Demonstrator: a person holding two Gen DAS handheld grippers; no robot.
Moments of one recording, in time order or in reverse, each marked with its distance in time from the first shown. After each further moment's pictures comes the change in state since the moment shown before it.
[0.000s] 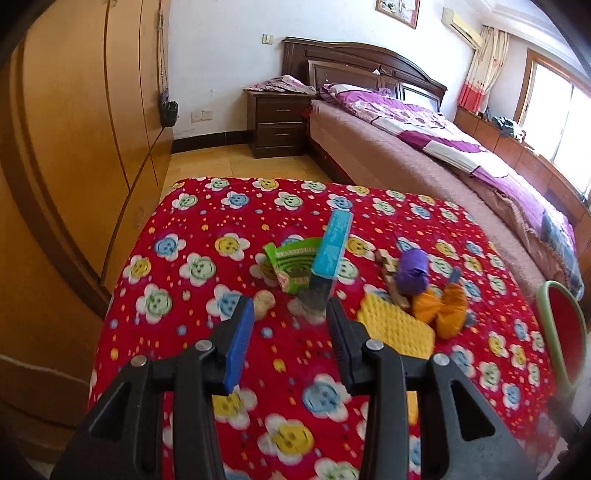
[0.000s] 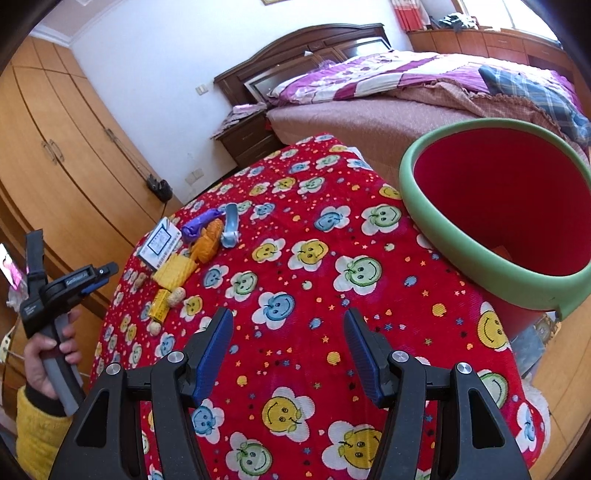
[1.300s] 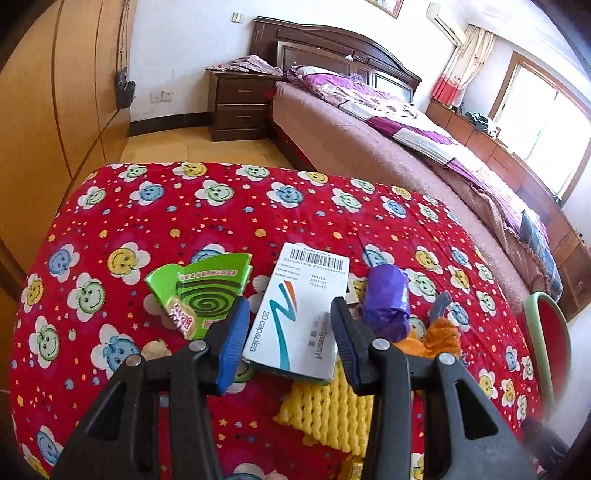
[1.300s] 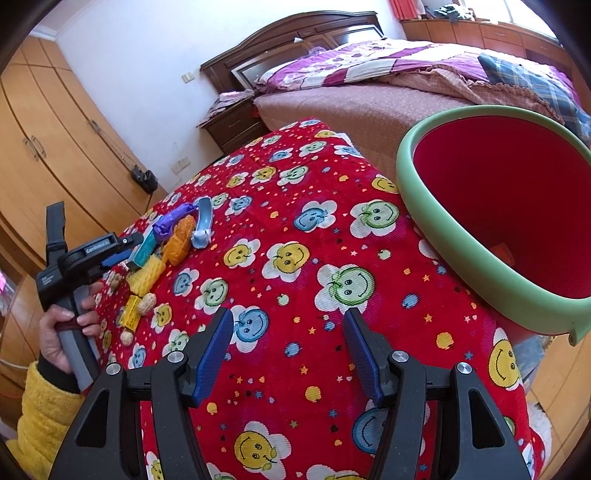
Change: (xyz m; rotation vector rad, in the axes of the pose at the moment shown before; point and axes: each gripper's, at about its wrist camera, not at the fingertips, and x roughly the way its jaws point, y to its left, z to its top) left arm 0.078 -0.037 0.026 -0.006 0.073 -0.187; right arm 0.029 -0.012 0.014 0.006 0.048 -0.042
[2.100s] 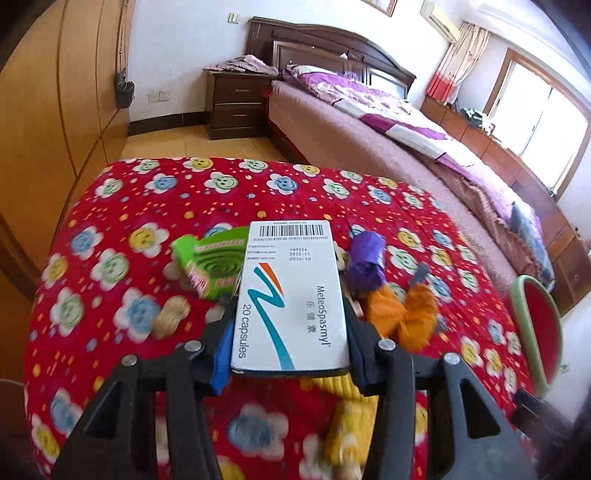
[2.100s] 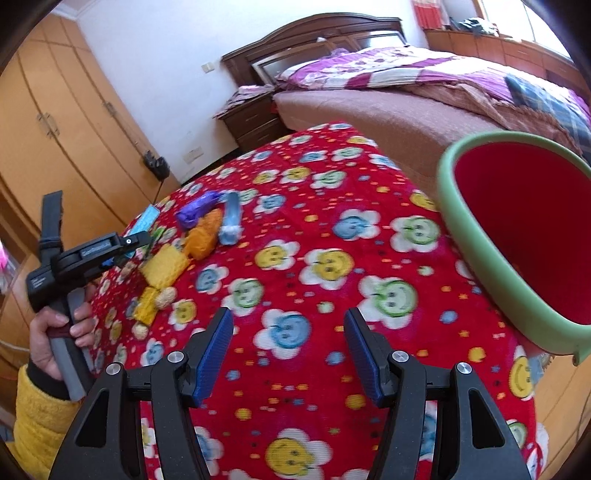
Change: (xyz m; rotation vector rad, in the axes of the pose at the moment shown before) left arm -0.045 0.000 -0.026 0.004 0.001 -0.003; right arm 0.002 0.041 0.004 -0.101 0.021 0.027
